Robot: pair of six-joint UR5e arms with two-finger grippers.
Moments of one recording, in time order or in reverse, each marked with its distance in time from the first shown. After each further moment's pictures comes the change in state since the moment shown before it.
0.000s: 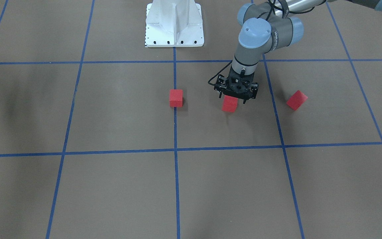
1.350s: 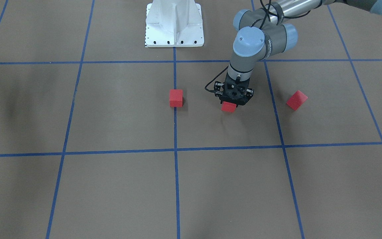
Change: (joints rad) left arm 0.004 -0.035 0.054 -0.001 -0.015 -0.007; right arm 0.000 -0.003 0.007 0.001 -0.001 0.004
